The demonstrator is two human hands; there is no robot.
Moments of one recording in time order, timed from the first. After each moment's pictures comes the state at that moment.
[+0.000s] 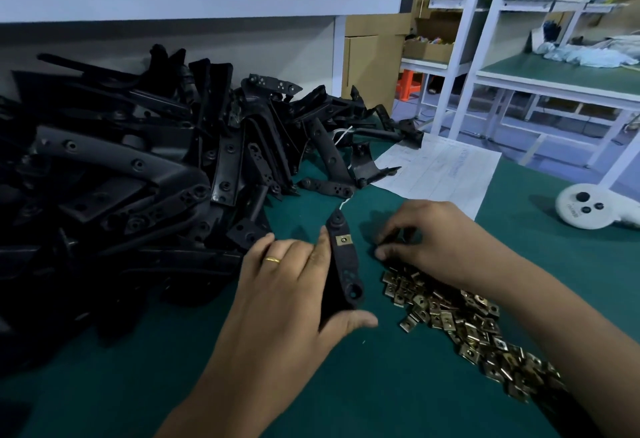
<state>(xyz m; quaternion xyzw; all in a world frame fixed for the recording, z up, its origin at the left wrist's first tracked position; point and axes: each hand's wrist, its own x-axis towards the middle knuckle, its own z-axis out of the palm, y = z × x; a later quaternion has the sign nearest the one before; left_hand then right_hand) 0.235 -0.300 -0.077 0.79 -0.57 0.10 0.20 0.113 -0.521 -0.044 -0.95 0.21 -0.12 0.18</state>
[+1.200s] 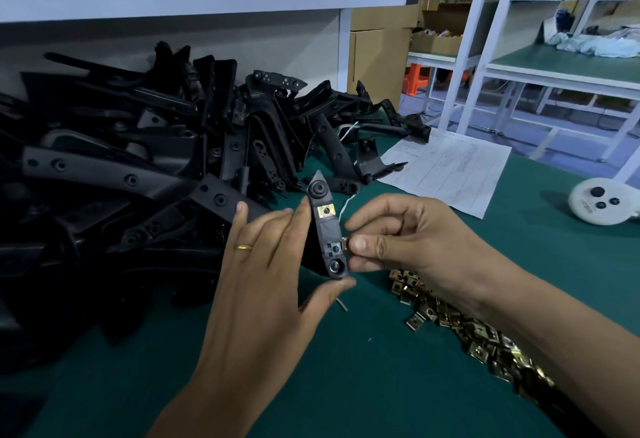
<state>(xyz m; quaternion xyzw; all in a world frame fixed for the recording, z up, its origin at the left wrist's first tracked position) 0.244 -0.297 -0.076 0.76 -0.52 0.18 0.33 0.121 -0.472 -0.038 -0.67 0.11 -0.16 0.72</state>
